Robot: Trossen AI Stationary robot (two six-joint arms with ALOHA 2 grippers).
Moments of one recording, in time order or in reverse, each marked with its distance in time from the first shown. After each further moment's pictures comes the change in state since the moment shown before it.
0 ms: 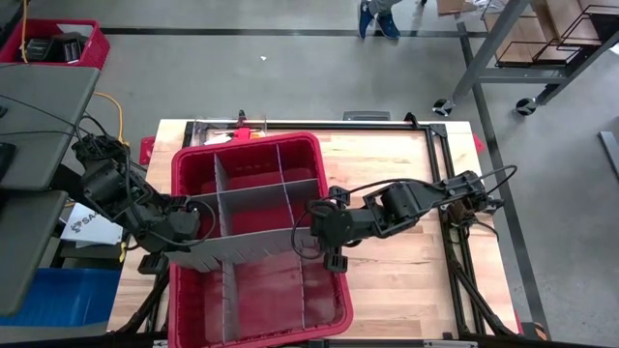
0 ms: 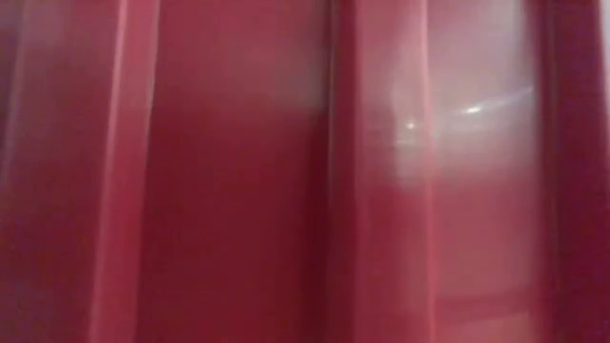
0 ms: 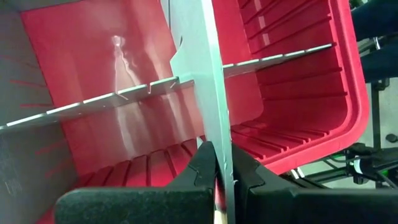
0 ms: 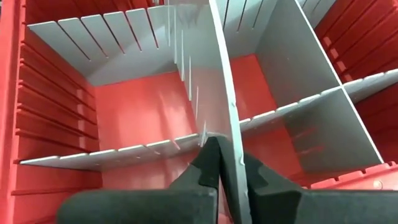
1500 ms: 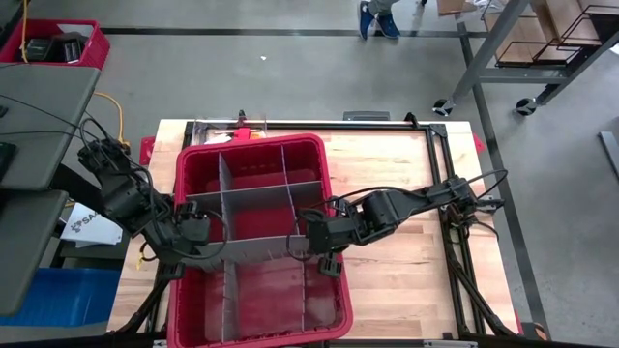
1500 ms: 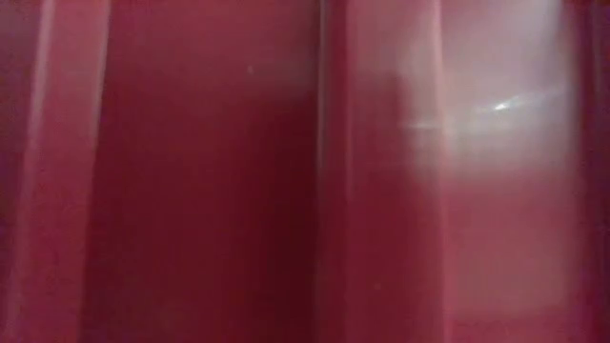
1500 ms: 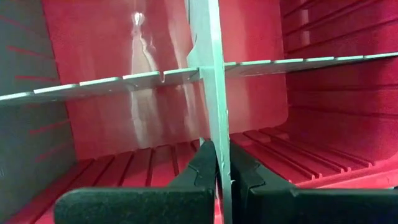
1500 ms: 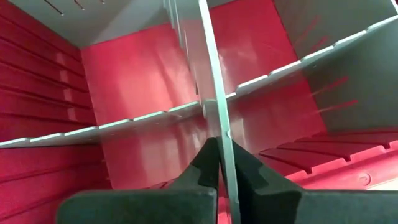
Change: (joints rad) left arm -0.002 0.021 -0.153 0.050 -0.042 -0.087; right arm -0.013 0.082 -0.002 -0.102 -0.096 0.146
